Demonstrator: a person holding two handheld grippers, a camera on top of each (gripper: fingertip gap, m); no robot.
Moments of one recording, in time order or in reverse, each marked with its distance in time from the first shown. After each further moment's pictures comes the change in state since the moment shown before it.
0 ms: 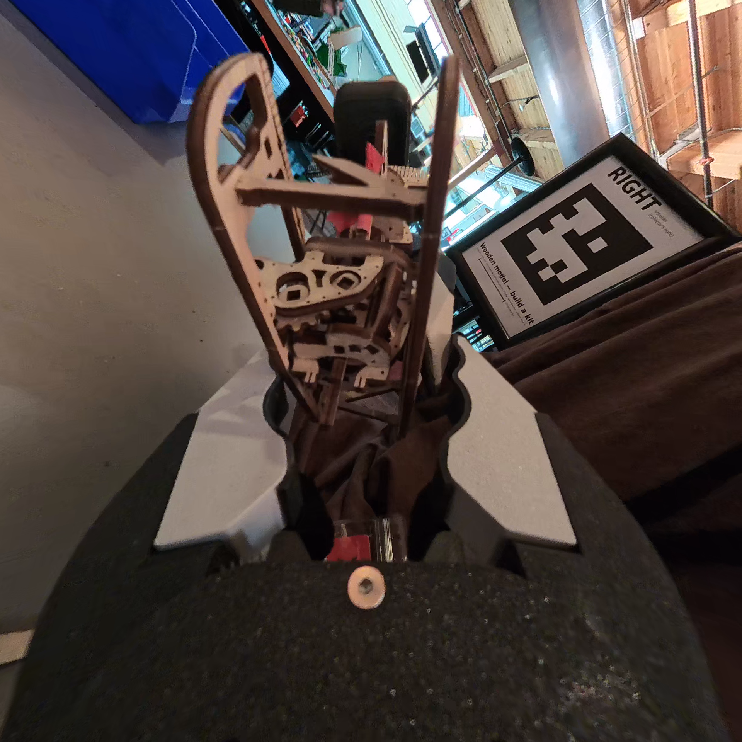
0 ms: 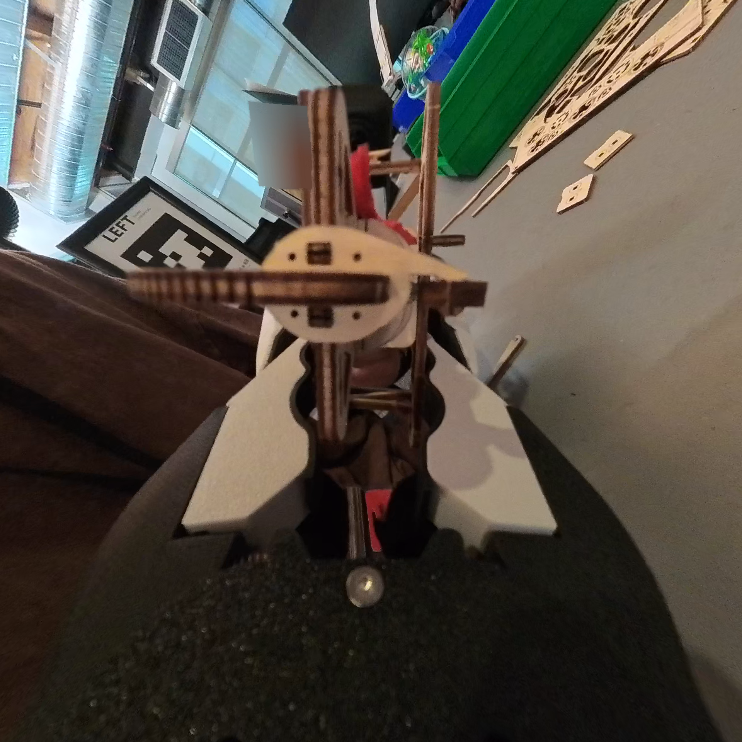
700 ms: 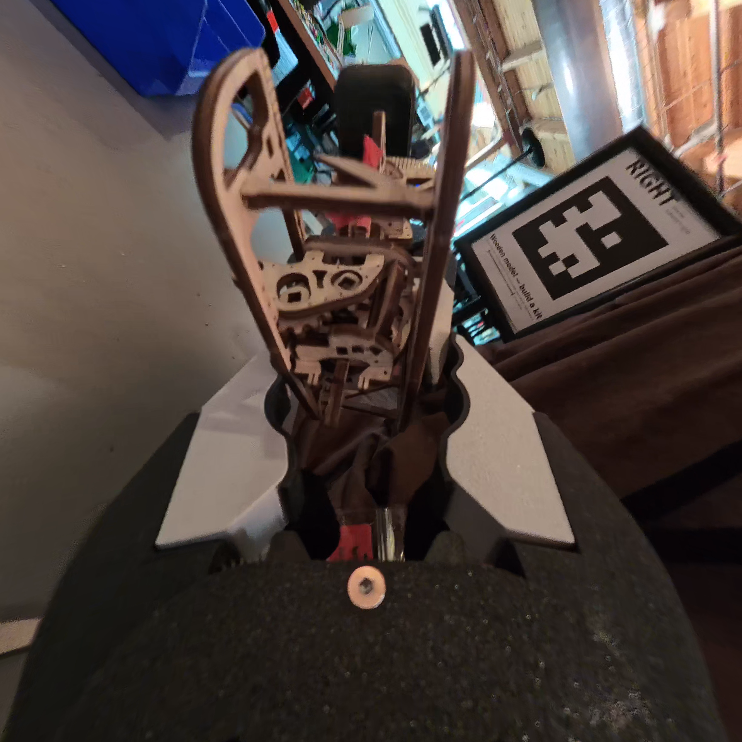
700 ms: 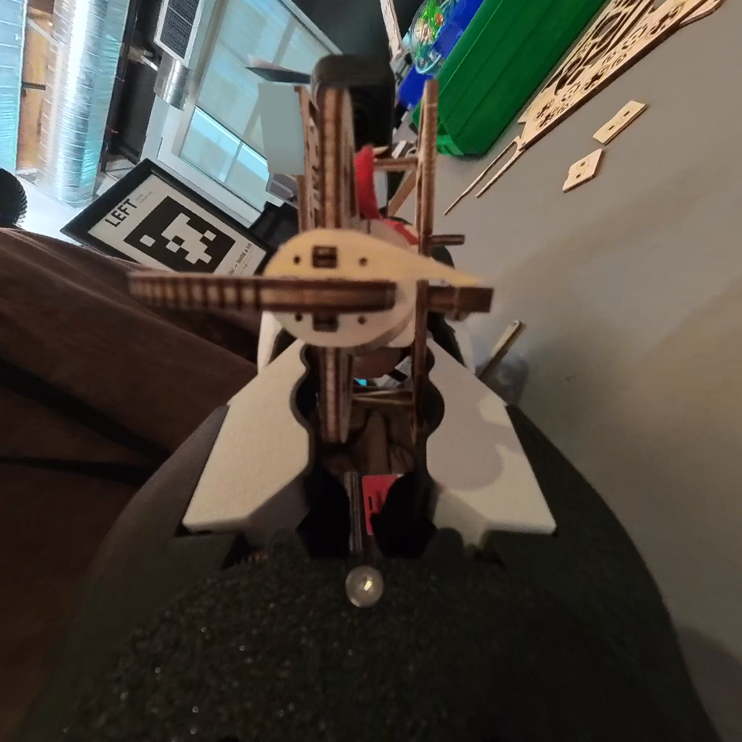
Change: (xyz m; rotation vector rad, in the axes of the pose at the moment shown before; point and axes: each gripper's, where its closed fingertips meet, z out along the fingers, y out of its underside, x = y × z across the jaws) left arm -0.007 0.007 0.002 -0.035 -0.017 -0.026; right arm 0.006 0.008 -0.002 -0.037 -0.023 0.009
